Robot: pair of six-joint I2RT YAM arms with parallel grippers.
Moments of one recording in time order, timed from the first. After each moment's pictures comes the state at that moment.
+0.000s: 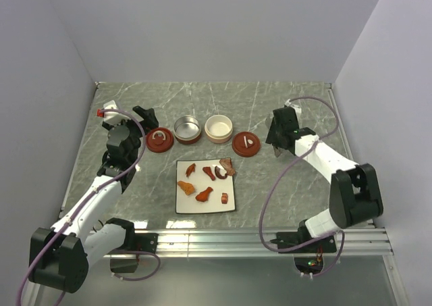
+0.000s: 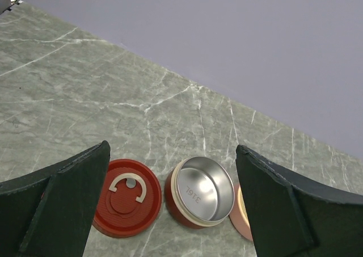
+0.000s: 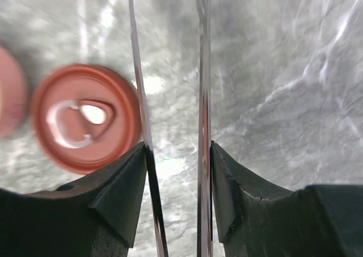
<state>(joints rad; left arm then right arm) -0.24 0.99 0.59 0.38 -0.34 -0.49 0.28 1.50 0.96 -0.36 0.27 0.49</state>
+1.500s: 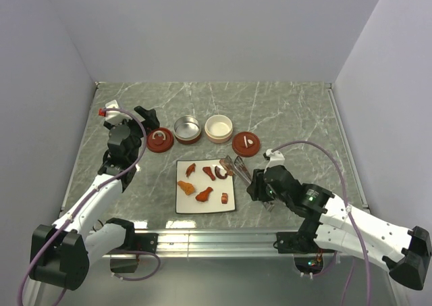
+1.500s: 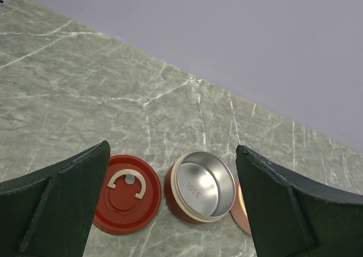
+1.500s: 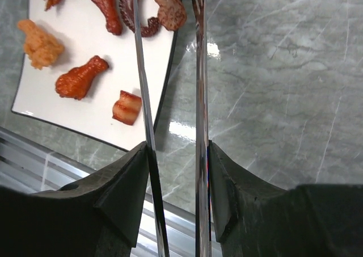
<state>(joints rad) -0.23 1.01 0.59 0.38 -0.31 -0.49 0.93 0.75 0.55 -0.55 0.26 0.69</state>
